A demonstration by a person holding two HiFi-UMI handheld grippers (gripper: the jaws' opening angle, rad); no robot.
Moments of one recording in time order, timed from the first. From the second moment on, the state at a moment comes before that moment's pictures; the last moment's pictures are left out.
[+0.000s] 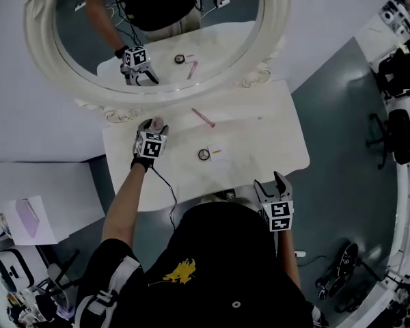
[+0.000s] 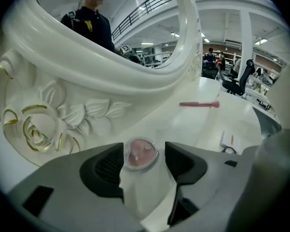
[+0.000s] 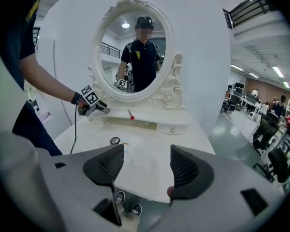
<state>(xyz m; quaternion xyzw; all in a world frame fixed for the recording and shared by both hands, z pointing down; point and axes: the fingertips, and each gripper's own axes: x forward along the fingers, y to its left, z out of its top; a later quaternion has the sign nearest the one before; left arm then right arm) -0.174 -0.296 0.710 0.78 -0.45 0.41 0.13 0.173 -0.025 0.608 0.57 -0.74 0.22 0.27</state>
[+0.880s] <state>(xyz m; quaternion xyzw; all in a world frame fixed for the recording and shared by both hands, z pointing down) -0.168 -0.296 0.712 0.81 -0.39 0.38 0.20 0.172 -0.016 0.608 0.56 -0.75 0.22 0.27</state>
